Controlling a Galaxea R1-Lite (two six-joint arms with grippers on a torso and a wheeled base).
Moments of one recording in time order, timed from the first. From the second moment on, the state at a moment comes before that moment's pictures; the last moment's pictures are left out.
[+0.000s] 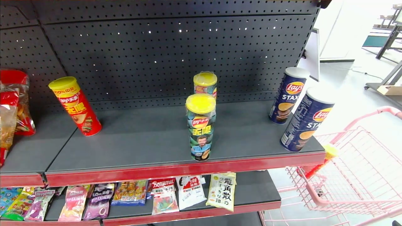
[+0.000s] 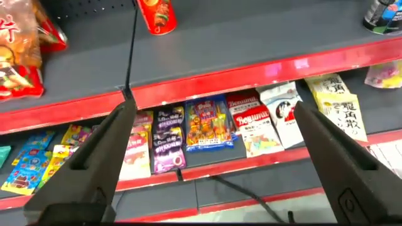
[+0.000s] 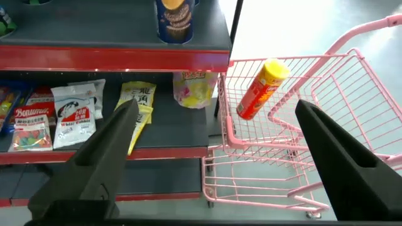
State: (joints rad) left arm -0.17 0.20 -0.24 0.19 0.16 0.12; right arm 0.01 0.27 -0.11 -0.03 -0.02 -0.10
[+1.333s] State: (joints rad) left arm -0.21 0.21 -0.22 0.19 0.15 0.12; right arm 0.01 0.15 -0.03 -0.03 0.01 -0.15
